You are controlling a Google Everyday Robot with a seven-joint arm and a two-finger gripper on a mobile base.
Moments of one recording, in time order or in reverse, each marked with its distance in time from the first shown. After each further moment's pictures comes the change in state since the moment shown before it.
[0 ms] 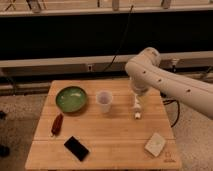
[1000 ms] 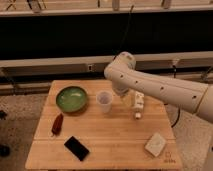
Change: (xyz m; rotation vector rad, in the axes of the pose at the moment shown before) arm -0.073 -0.032 0.022 0.020 -0.022 -0.206
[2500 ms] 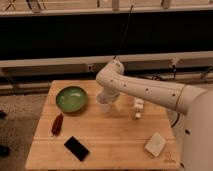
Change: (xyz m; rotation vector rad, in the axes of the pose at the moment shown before) arm -0.045 -0.024 0.055 -0.023 -0.067 -0.123
